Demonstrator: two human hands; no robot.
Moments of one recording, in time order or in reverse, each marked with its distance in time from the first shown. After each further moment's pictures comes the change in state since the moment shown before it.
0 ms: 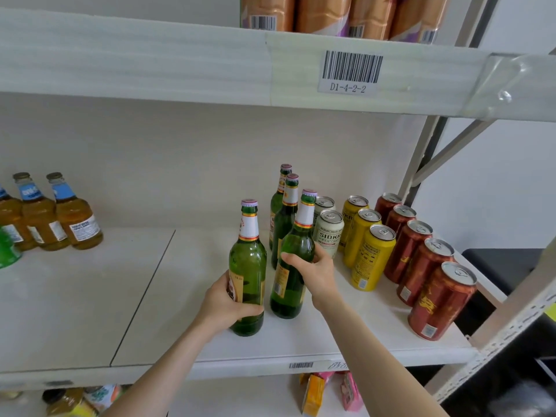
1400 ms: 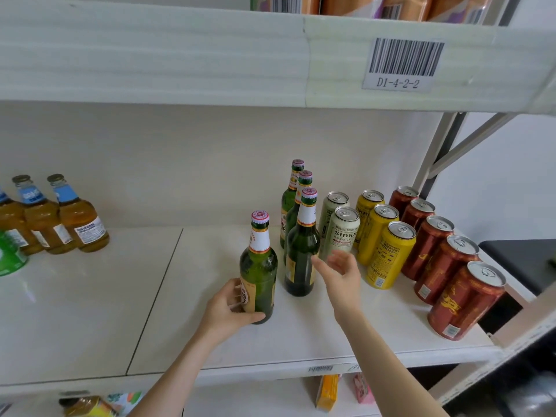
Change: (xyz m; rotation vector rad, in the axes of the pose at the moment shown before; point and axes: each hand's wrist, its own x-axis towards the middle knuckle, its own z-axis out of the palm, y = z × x) left_hand 0.023 -0.054 -0.020 -0.081 -0.031 0.025; right_hand -0.005 0.020 -0.002 -0.059 0.302 0.008
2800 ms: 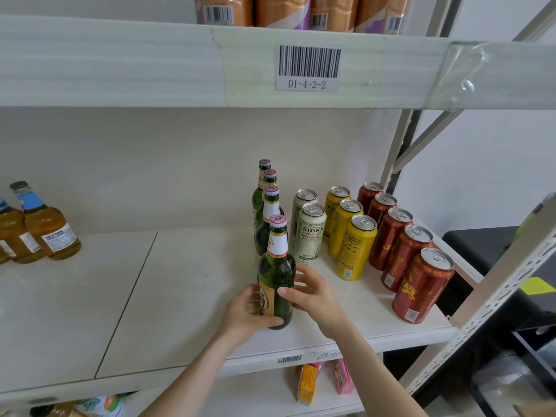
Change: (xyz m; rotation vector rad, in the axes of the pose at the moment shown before) left_hand -0.011 0.023 0.088 -0.032 -0.104 -0.031; right_hand -0.021 0.007 -0.047 -0.063 -0.520 0.058
